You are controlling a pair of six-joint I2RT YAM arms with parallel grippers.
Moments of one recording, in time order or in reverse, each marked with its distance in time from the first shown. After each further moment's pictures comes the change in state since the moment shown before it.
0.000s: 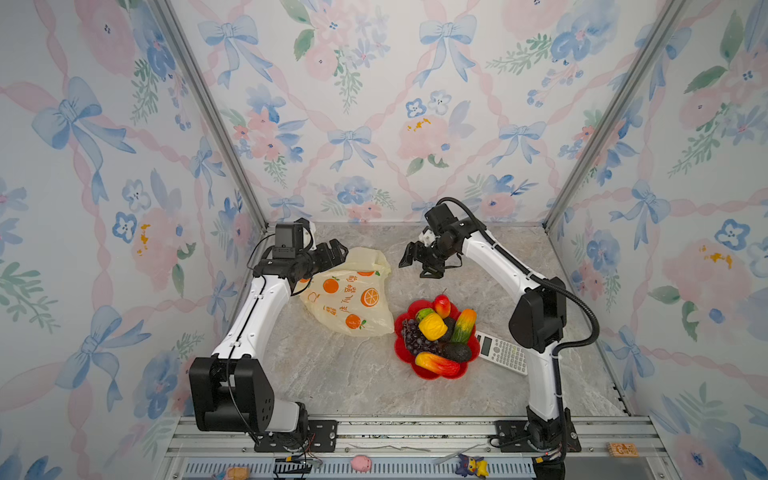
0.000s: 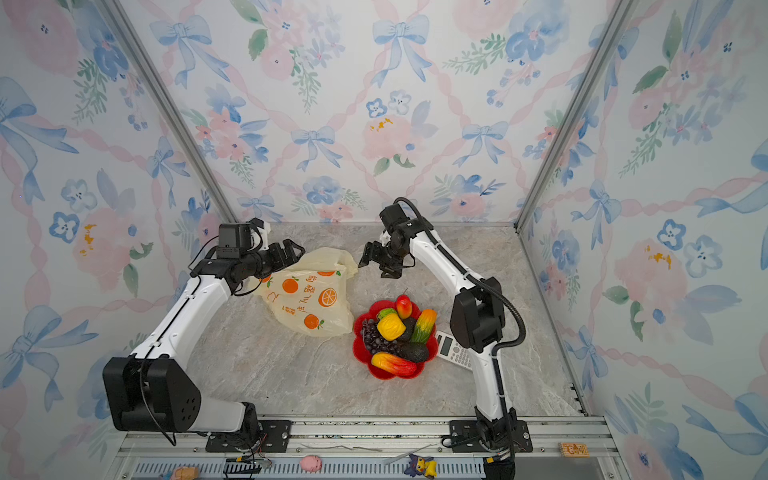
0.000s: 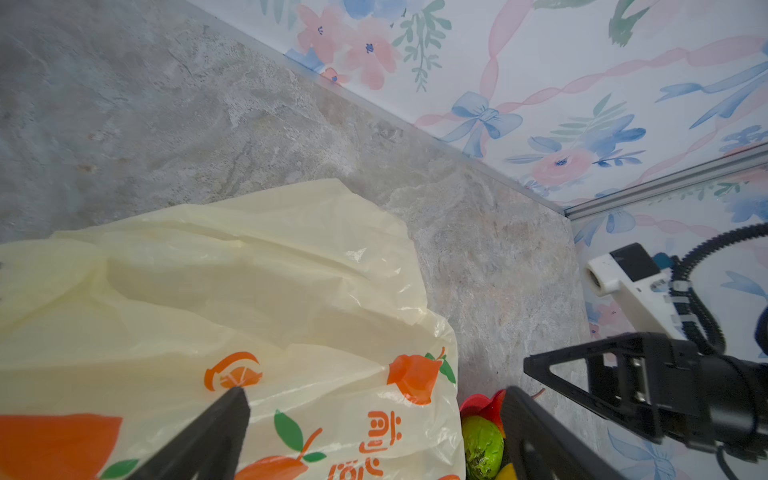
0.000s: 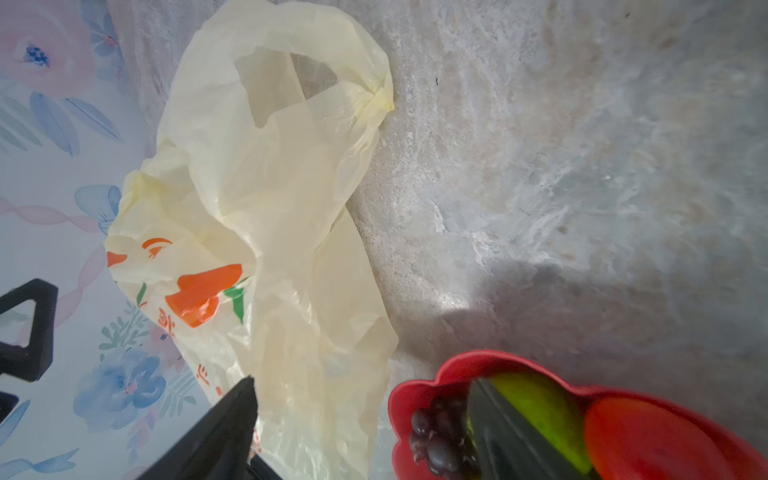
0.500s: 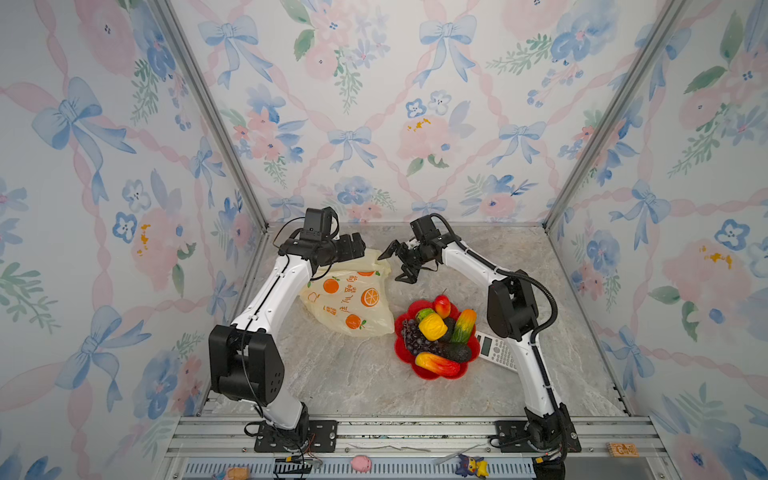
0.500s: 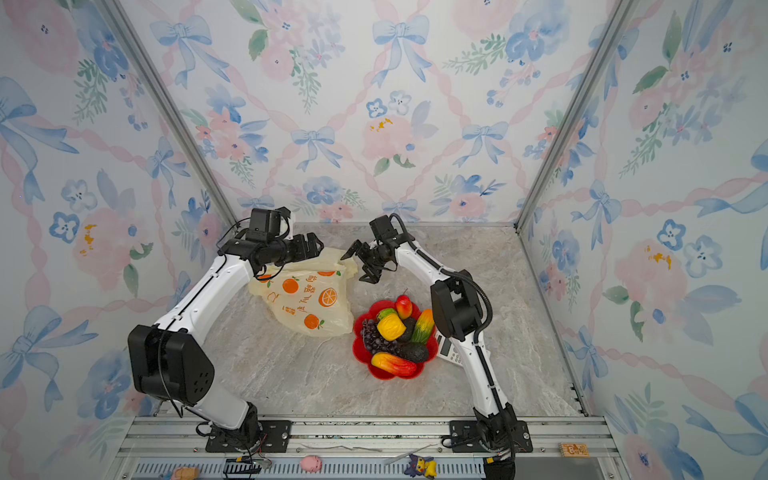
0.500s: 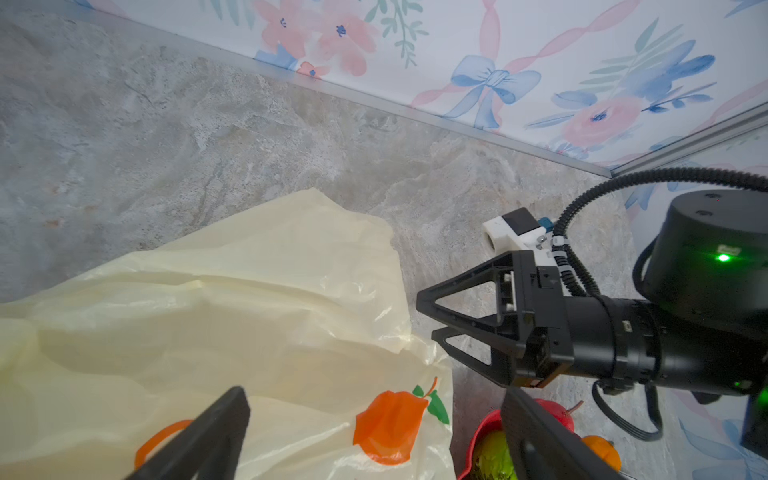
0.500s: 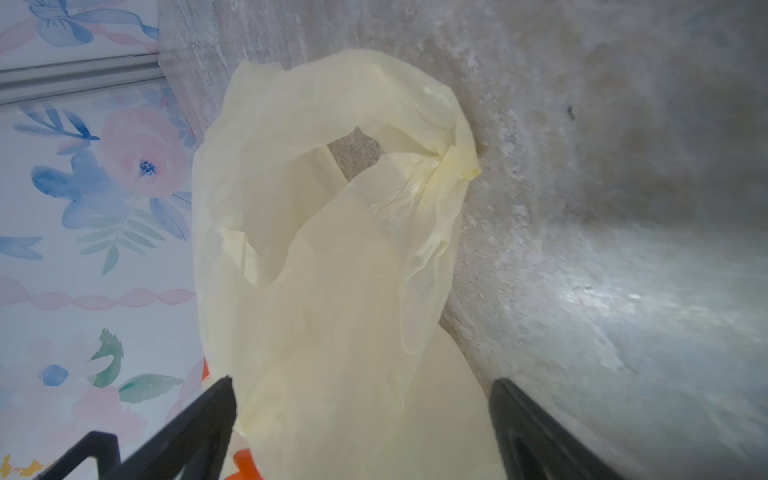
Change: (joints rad) left arm -0.121 0.145 0.182 -0.087 -0.154 0.063; right arm 0.026 0.217 0.021 0.393 -0.166 0.446
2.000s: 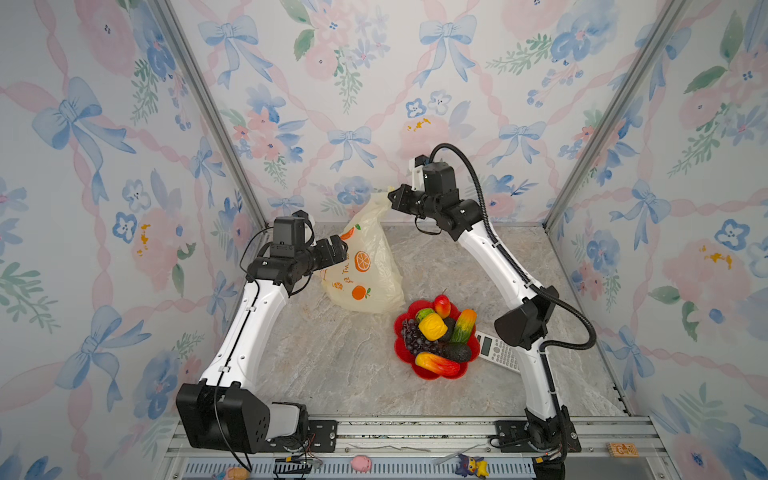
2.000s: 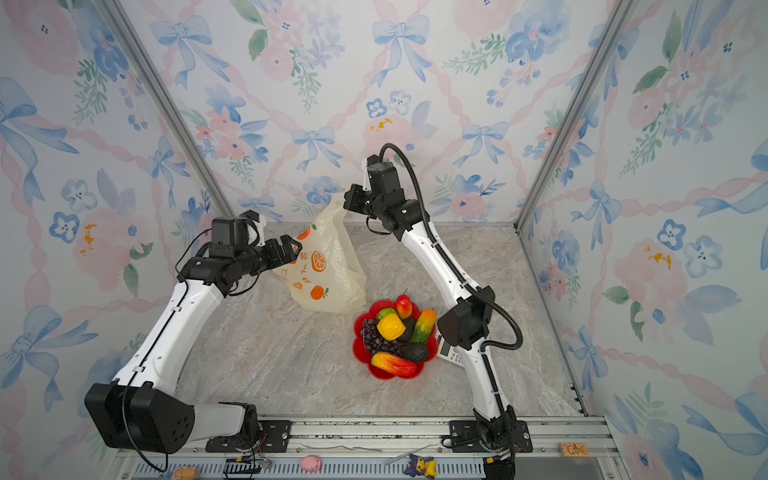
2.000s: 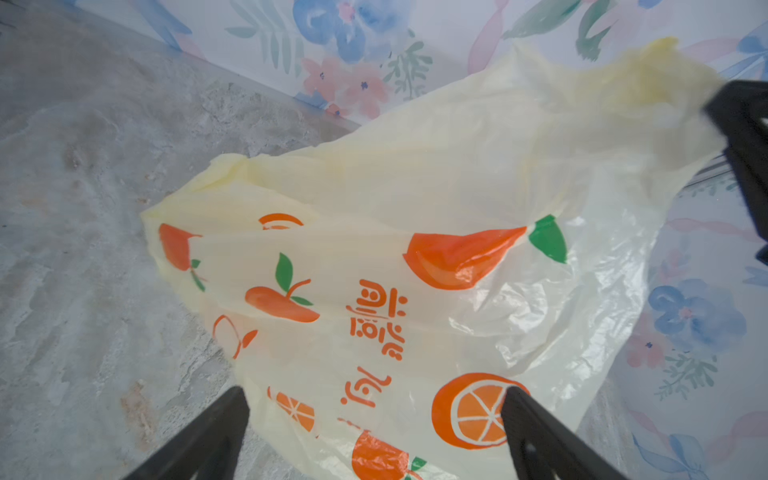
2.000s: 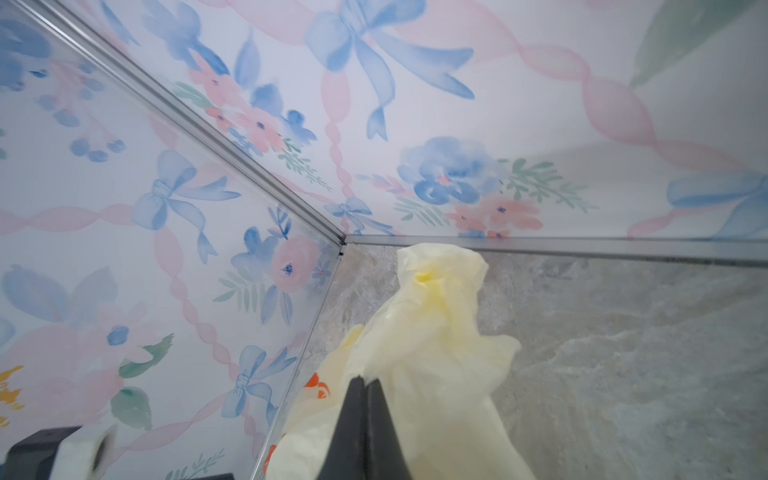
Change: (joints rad) left arm 0.088 -0.259 -0.061 -0.048 0.050 -0.069; right arm 0.061 -0.196 0.469 0.002 0.459 -0.580
